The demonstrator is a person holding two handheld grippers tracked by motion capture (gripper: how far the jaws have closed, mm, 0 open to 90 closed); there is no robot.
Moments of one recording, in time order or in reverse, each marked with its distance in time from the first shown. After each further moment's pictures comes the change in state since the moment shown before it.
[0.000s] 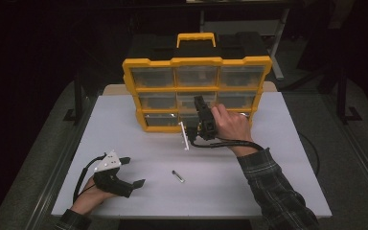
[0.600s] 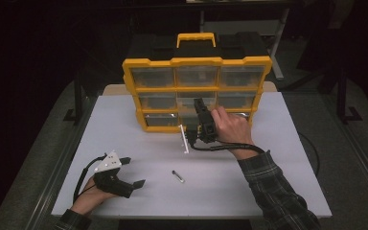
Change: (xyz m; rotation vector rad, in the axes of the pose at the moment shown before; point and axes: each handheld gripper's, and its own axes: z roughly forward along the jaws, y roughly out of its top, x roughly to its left) left arm 0.000 0.000 0.001 0.000 -0.002 0.006; right arm 0.001 0.002 -0.008 -0.006 -0.002 -0.017
